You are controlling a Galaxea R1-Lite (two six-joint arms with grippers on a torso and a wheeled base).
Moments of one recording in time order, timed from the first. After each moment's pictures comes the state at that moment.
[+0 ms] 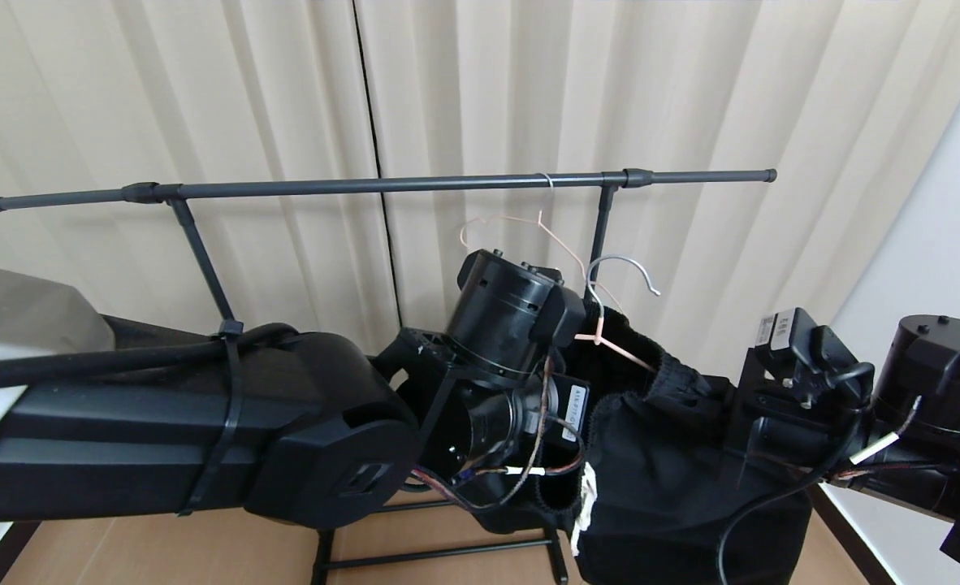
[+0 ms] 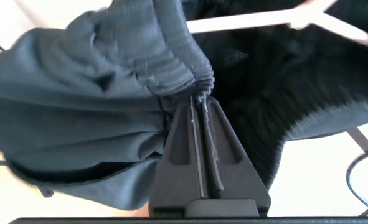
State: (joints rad) left arm -0.91 1.95 -1.28 -0.10 0.24 -0.26; right arm 0.36 1.65 -0.40 -1.07 0.53 -0.27
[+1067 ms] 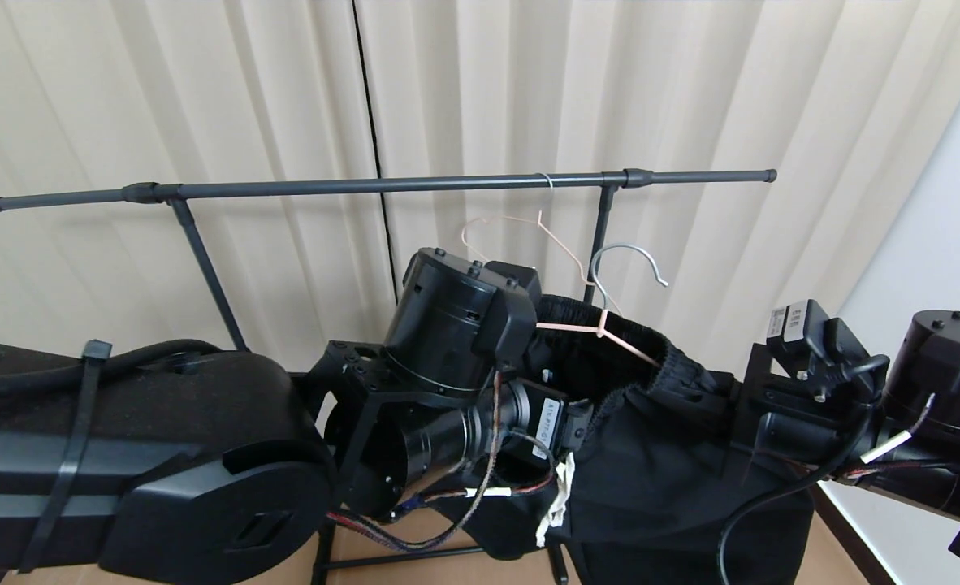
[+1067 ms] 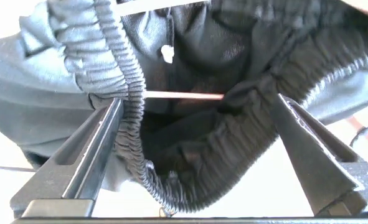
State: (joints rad) left arm -0.91 1.82 -1.13 -0.17 0.24 -0.19; right arm 0.37 1.64 -0.41 -1.07 0.54 -0.23
